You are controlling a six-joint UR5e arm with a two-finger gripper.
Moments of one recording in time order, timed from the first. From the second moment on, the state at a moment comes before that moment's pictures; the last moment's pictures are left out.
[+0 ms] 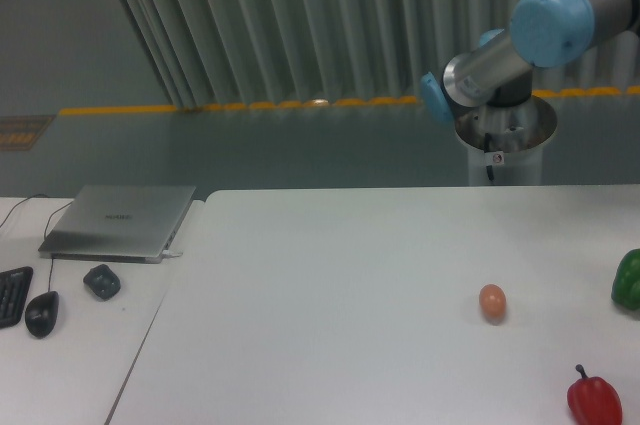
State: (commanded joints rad) arm 2.79 -2.38 -1.16 -0.69 1.58 0.28
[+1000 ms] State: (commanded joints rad) arm 2.79 -2.40 -1.14 -0.64 1.57 0.27
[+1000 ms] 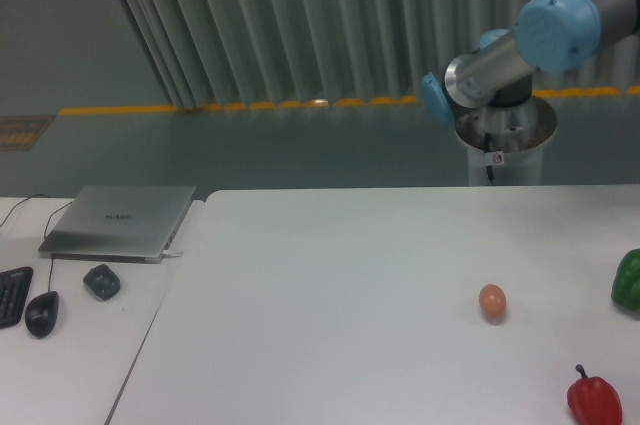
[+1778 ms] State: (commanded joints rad) arm 2.79 -2.41 -1.15 -0.64 1.57 0.28
